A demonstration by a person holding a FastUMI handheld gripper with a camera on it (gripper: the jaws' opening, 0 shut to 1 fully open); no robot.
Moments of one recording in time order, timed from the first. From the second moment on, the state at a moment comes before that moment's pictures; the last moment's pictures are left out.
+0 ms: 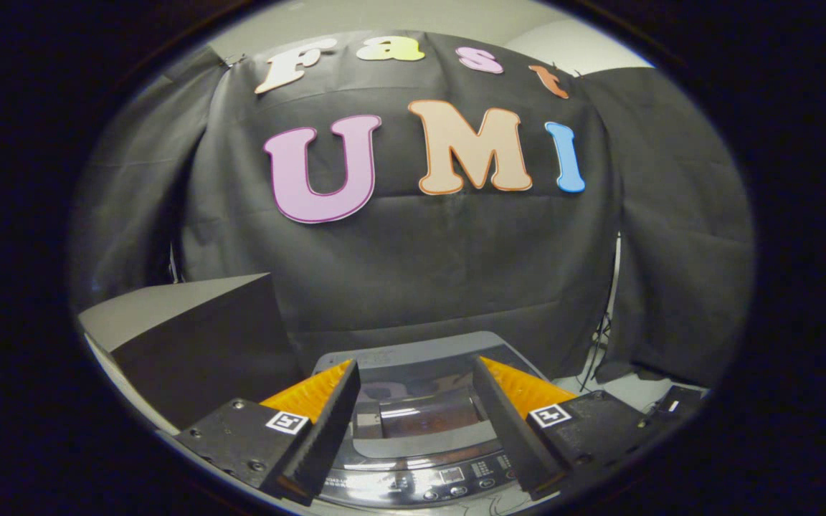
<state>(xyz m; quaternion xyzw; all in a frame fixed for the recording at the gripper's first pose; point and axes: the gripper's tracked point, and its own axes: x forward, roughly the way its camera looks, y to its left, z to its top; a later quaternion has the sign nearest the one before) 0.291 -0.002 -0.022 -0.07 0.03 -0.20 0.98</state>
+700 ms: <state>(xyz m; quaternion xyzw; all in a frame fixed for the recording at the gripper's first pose) 0.183 0.014 -0.017 -0.08 0.02 -0.19 0.98</state>
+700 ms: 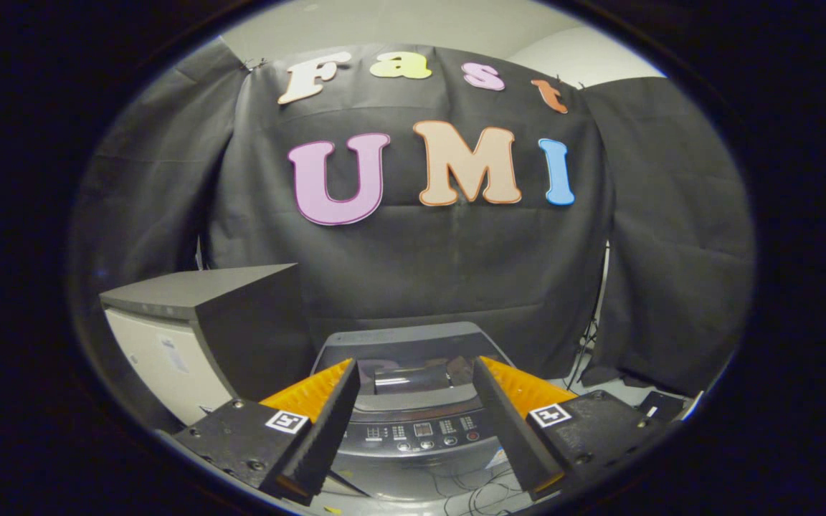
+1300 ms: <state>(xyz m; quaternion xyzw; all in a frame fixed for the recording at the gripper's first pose) 0.109 0.048 0.007 -0.06 -0.01 -0.17 0.98</state>
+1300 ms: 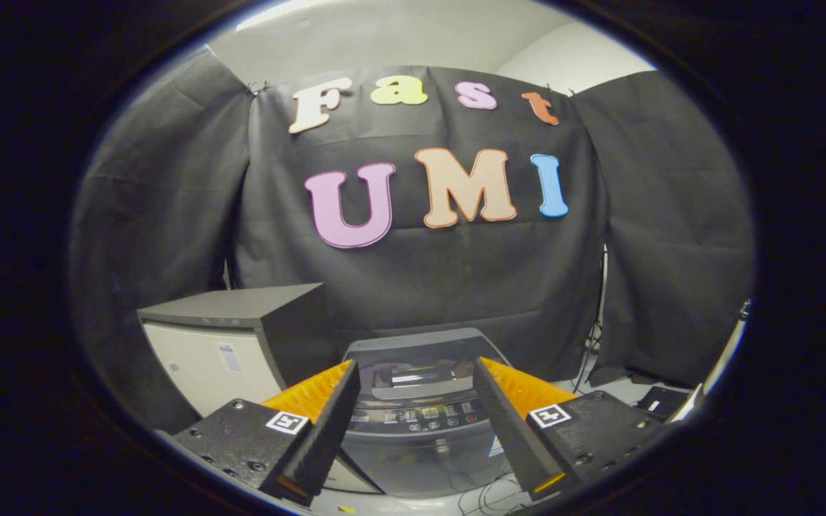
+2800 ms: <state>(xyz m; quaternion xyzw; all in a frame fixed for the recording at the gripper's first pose) 0.042 0.077 -0.005 -0.04 -0.04 -0.12 0.99</state>
